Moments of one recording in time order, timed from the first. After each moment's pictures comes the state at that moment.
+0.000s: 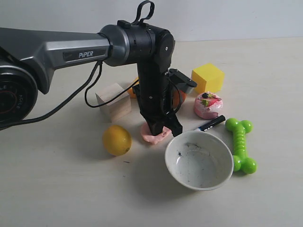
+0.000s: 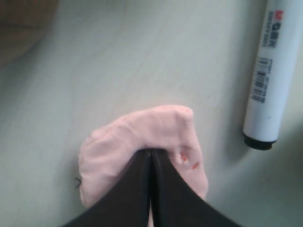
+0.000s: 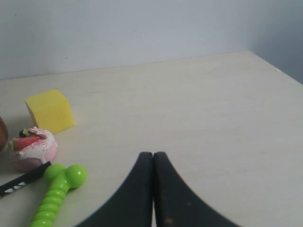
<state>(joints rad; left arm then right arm) -0.77 2.45 -1.93 -0.11 1.20 0.33 -0.13 0.01 0.00 0.03 0.34 0.01</state>
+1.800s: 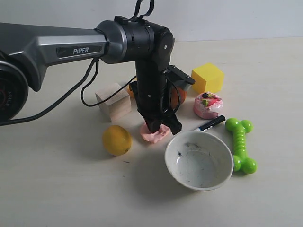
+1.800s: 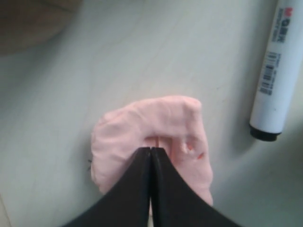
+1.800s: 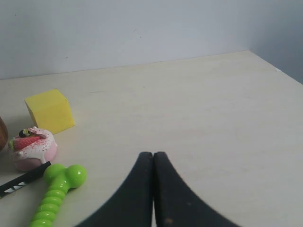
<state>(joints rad) -0.77 2.38 -1.90 -0.07 1.17 0.27 -0.13 0.01 0.00 0.03 0.34 0.01</state>
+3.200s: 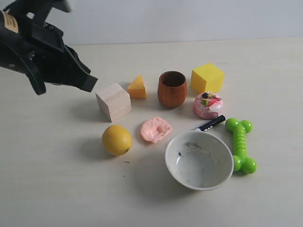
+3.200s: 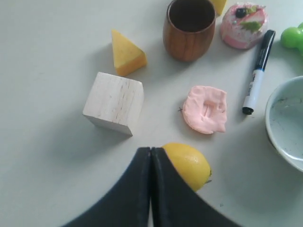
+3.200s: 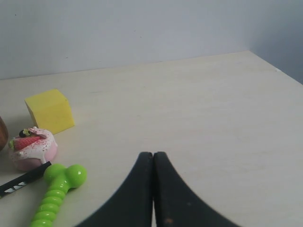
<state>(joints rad) -0.60 1.36 -0.98 -0.07 0.57 0.14 -0.13 0.01 0.00 0.03 0.34 0.01</state>
